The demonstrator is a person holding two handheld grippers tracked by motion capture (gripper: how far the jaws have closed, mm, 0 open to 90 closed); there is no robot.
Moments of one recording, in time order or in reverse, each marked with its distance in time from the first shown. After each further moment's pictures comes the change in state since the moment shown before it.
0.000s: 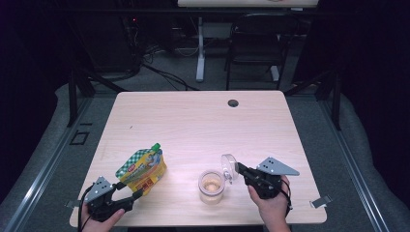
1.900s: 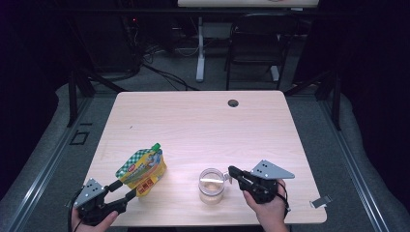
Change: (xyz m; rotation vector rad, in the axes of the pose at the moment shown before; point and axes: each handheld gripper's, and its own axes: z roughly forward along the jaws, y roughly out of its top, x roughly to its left) left arm -0.007 0.011 -0.027 -0.007 0.055 -0.014; right arm 0.020 0.008 -0.004 0.008 0.057 -0.070
